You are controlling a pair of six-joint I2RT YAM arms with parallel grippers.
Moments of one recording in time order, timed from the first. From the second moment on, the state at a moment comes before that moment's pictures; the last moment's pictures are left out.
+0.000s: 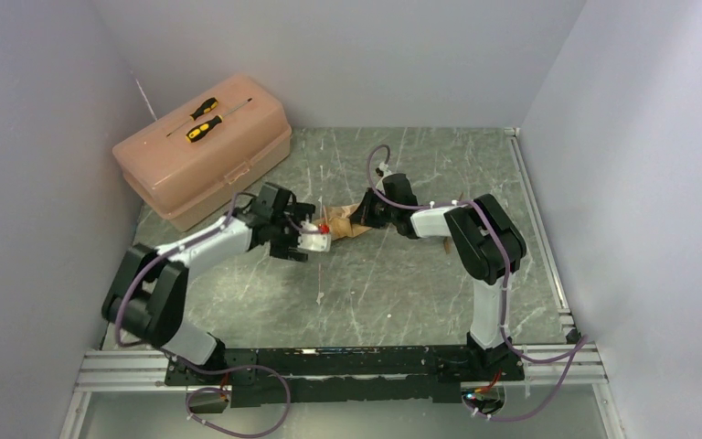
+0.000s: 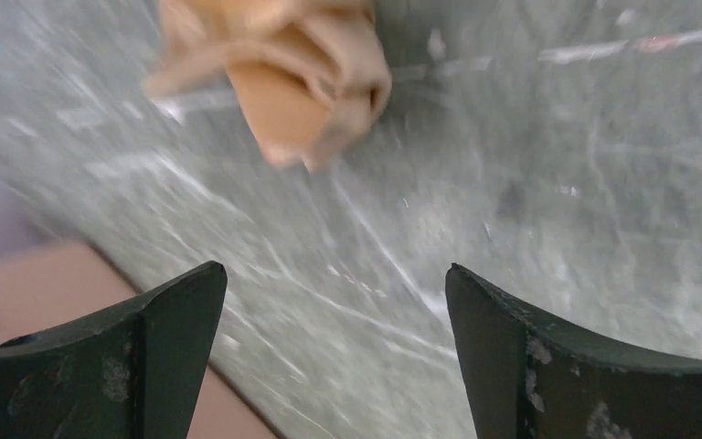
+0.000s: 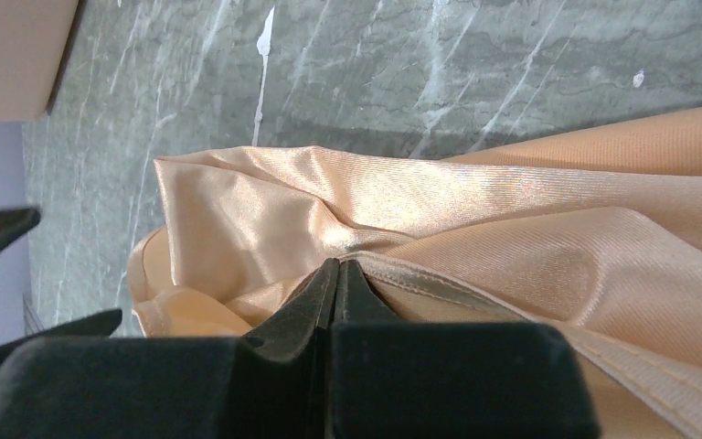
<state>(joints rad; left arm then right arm) -0.46 1.55 0.95 -0.39 0.21 1.24 0.47 1.99 1.02 0.35 -0.35 0.65</state>
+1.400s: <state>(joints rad) -0.56 1.85 1.04 -0.11 0.35 1.92 0.46 1.97 0.99 0.36 -0.34 0.66</state>
